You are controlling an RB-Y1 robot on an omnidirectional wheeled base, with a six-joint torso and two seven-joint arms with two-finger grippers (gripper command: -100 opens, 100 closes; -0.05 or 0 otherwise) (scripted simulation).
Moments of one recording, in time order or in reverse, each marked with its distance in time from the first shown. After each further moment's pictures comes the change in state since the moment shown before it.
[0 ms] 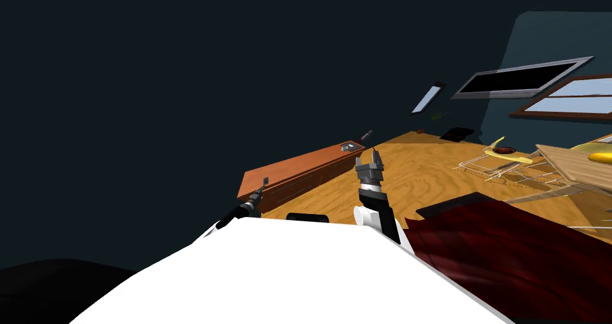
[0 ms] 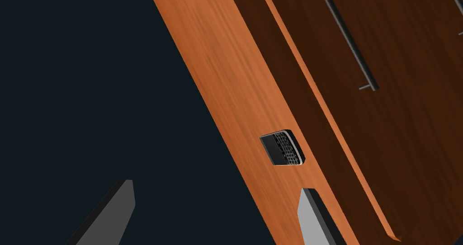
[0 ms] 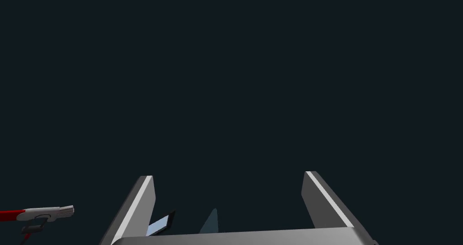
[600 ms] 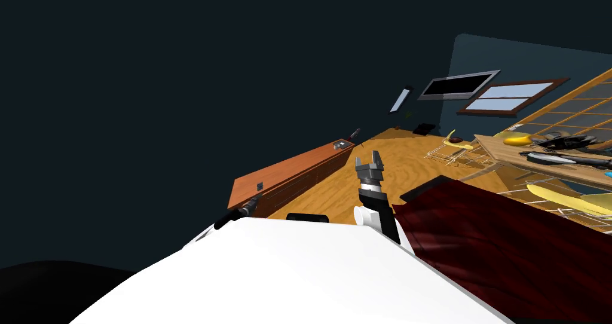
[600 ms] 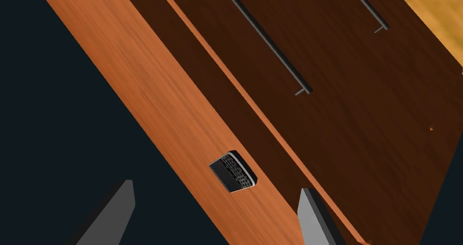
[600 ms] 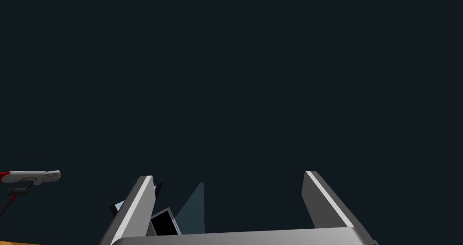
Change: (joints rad) left arm -0.041 0.096 -0.071 0.150 0.089 0.095 -0.033; right arm 0.000 0.000 0.000 0.000 0.000 0.000 0.000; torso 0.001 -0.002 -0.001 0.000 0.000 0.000
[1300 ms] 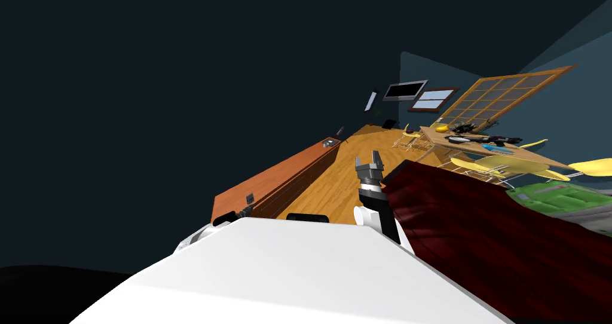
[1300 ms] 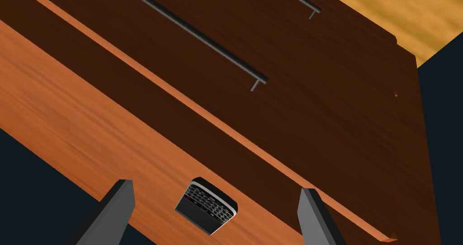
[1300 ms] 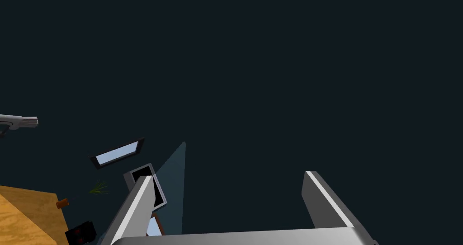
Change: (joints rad) left arm -0.092 0.109 -0.120 0.194 0.121 0.150 -0.043; right arm 0.000 0.000 0.000 0.000 0.000 0.000 0.000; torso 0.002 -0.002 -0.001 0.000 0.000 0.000
